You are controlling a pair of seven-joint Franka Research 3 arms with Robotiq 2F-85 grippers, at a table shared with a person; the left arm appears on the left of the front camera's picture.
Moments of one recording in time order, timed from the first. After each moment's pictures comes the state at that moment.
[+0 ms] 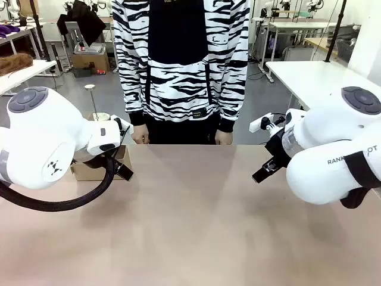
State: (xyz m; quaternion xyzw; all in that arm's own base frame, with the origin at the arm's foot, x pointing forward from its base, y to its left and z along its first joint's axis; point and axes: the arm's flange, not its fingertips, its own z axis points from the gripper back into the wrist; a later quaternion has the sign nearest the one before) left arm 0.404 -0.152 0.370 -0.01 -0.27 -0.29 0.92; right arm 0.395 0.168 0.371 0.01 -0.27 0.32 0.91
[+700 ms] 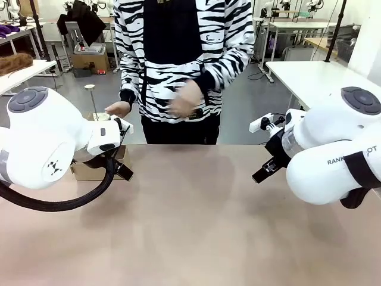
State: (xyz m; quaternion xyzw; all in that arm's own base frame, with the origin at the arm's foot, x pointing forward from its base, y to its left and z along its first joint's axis) left arm 0.404 -0.152 0.370 -0.01 -0.27 -0.29 0.92; right arm 0.395 0.168 0.371 0.01 -0.27 0.32 0.91
